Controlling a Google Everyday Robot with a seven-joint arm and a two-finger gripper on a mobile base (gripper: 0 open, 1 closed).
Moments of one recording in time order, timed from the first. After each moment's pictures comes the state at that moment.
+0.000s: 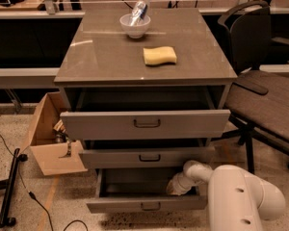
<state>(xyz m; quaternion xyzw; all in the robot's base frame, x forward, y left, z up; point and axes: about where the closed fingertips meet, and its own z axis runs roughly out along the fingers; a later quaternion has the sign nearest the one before) 0.601 -0.147 0.141 -0.72 0.66 0.13 0.17</state>
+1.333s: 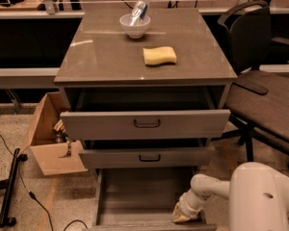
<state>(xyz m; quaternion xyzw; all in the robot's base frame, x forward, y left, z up) 0.469 -0.157 0.173 -0.71 0.66 0.21 0.10</state>
